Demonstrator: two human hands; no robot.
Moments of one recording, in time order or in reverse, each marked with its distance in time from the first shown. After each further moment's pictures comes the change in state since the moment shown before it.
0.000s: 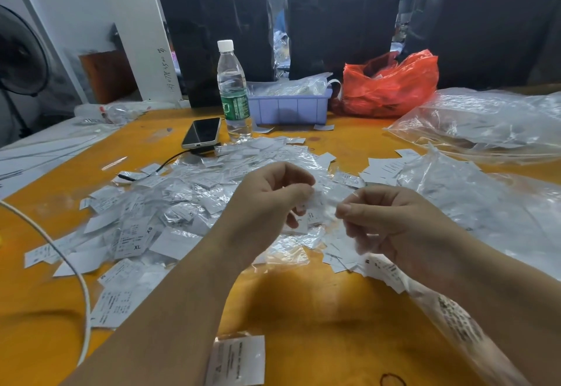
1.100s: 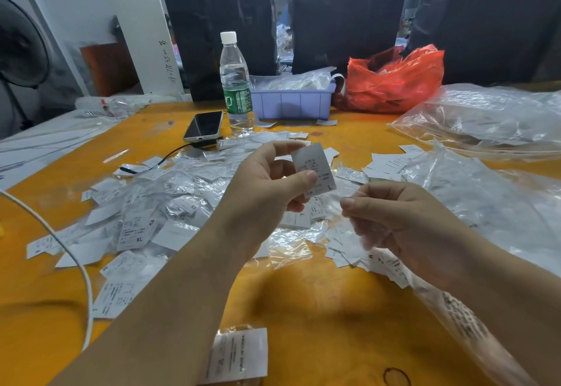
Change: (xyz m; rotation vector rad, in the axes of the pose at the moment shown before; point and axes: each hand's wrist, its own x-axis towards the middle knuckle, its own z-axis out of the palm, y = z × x) left_hand 0.001 0.002 -0.002 -0.160 0.037 -0.005; right_hand -0.001 0.001 0.002 -0.049 0.037 -0.010
